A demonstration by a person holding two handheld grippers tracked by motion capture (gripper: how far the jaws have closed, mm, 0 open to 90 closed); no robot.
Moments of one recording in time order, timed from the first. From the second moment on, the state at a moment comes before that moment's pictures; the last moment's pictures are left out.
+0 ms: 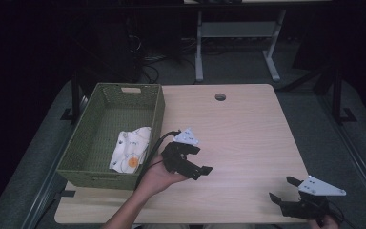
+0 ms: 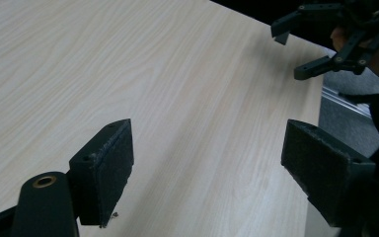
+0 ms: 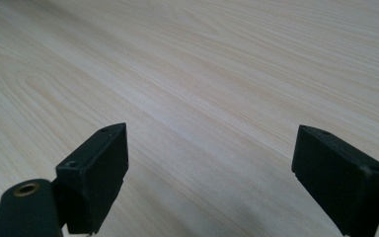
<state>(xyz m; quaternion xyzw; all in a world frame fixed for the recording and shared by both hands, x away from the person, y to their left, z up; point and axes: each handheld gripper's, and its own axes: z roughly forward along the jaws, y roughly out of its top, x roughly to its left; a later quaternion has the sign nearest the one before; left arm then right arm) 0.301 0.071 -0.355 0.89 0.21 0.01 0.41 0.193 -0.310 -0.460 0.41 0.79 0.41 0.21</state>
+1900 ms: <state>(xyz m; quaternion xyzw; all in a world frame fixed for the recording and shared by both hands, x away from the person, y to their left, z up) 0.369 0.233 -0.326 0.83 0.36 0.00 0.42 0.193 -0.312 -0.460 0.41 0.79 0.41 0.21</state>
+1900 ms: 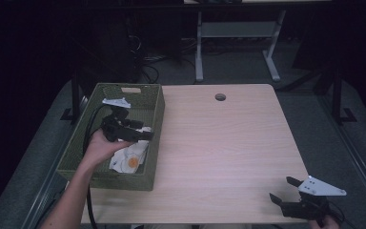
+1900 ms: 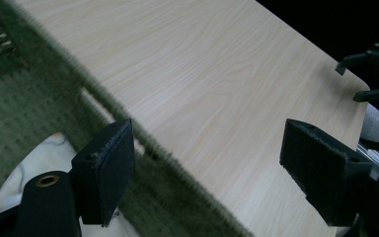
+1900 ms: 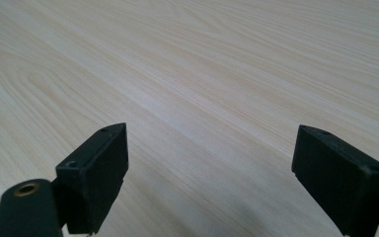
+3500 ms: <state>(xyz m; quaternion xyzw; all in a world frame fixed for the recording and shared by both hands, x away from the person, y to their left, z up) 0.415 0.265 -0.411 0.84 0.51 0.00 0.18 0.192 -0.310 -0.458 0.39 0.80 0.41 0.21</state>
